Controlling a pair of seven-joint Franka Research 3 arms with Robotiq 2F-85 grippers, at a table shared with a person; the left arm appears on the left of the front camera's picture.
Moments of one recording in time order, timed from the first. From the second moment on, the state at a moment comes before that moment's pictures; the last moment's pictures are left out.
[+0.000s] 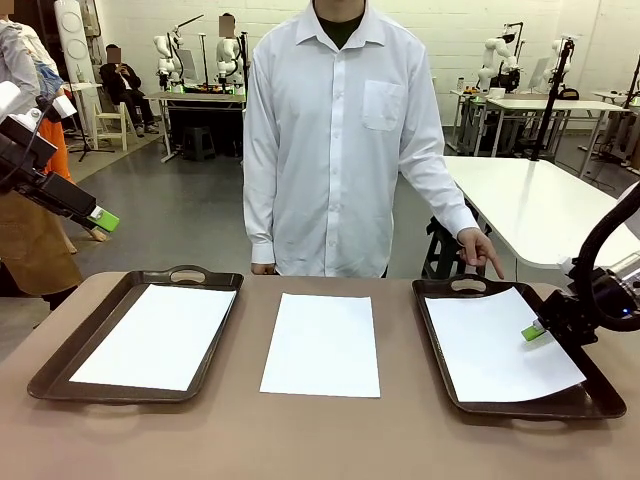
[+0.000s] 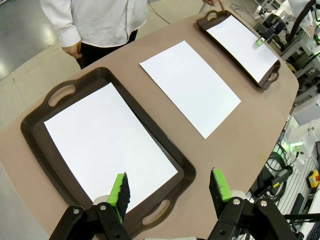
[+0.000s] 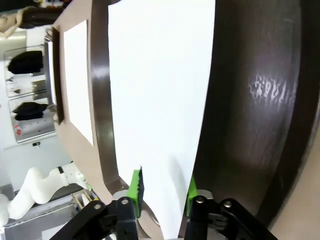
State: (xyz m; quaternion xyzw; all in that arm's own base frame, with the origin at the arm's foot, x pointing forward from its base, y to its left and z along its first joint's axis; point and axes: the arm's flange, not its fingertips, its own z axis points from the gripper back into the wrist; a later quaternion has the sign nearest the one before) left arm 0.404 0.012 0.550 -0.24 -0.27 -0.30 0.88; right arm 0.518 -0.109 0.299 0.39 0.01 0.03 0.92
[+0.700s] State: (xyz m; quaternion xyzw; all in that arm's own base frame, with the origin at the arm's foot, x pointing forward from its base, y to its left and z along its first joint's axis) left arm 0.404 0.012 0.550 -0.24 -0.27 -0.30 0.88; right arm 0.511 -0.120 0.362 0.29 -0.01 0.03 0.96
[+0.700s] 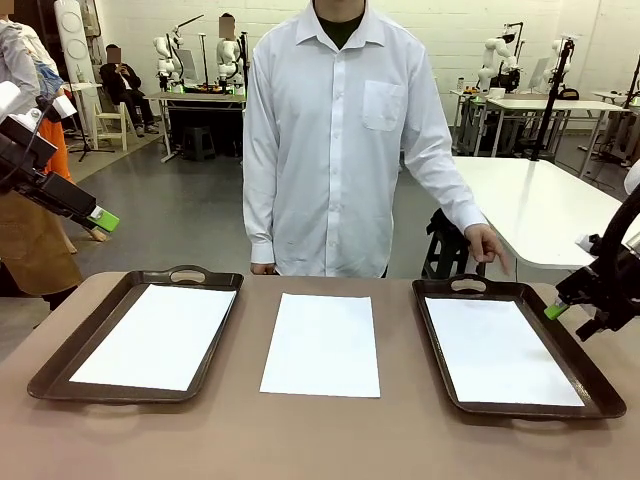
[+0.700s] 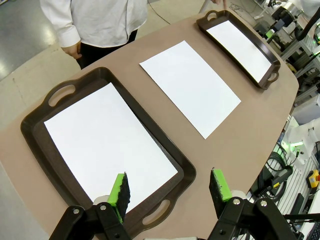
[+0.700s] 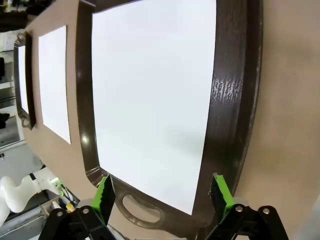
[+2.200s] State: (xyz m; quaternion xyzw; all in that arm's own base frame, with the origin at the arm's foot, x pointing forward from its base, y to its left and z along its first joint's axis) left arm 0.404 0.012 0.550 -0.24 -0.27 -0.30 0.88; right arm 0.507 -0.122 0.372 0.27 -0.03 0.05 0.96
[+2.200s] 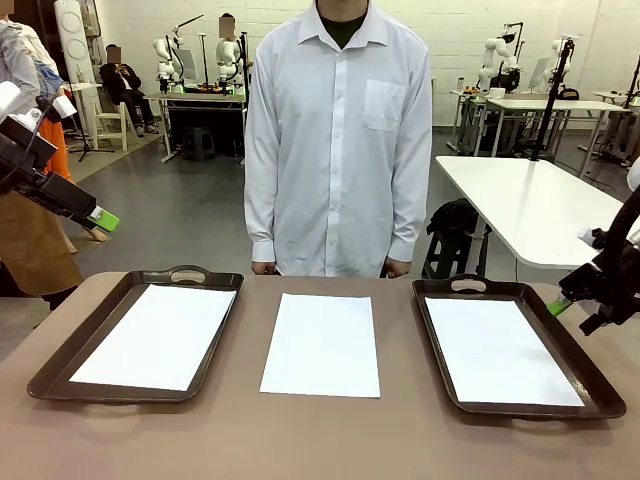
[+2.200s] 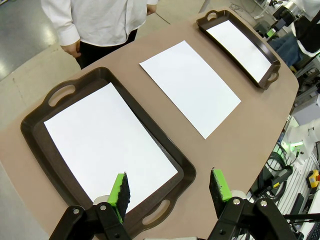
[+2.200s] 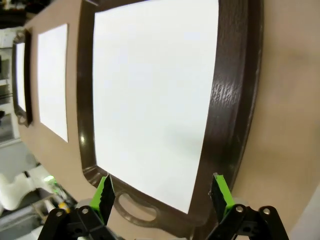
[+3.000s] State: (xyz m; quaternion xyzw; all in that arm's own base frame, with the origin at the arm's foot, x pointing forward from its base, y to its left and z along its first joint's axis) left arm 0.404 0.012 0.550 -0.24 -0.27 -0.30 0.88; right arm 0.404 -0.060 0.576 0.12 -0.31 0.41 0.85
